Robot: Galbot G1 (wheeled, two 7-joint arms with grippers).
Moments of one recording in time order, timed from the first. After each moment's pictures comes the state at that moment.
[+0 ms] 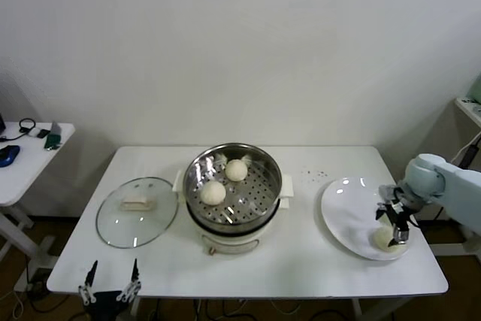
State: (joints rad) left arm 1.87 -1.53 -0.71 -2.01 0.06 -0.19 -0.09; right arm 0.11 0.52 -1.07 1.24 -0.02 -0.17 -1.12
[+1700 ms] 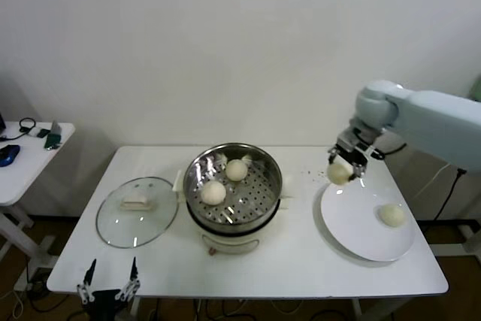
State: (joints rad) left arm 1.88 -1.52 -0.71 -2.02 0.05 -0.19 -0.09; right arm 0.77 0.84 -1.46 1.40 0.03 0.19 -1.20
